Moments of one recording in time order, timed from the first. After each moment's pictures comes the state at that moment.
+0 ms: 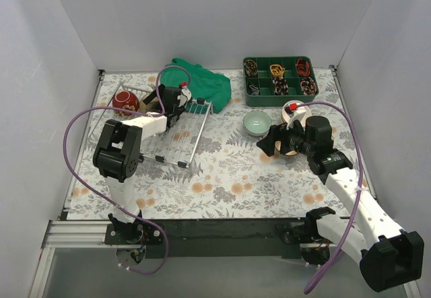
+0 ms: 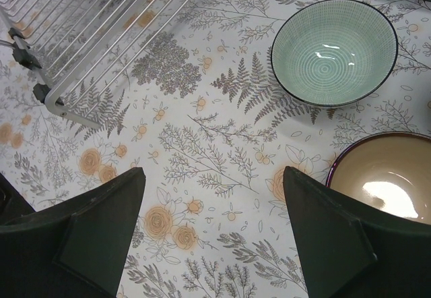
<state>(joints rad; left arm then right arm) -0.34 1.91 1.18 0.08 -0.59 0.71 0.32 0.90 0.67 -0.22 -0.42 0.18</state>
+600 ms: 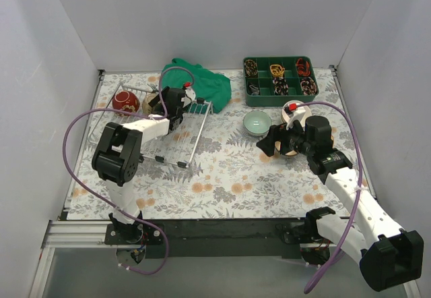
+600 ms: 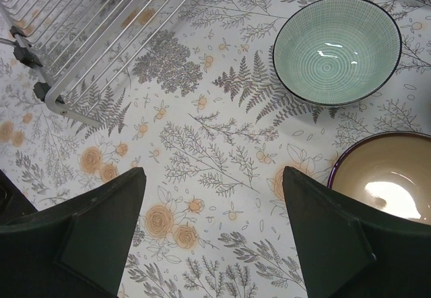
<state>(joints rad) -0.38 1.89 1.16 0.10 -0.63 0.68 0.32 0.91 0.67 -0.22 -0.42 0.18</state>
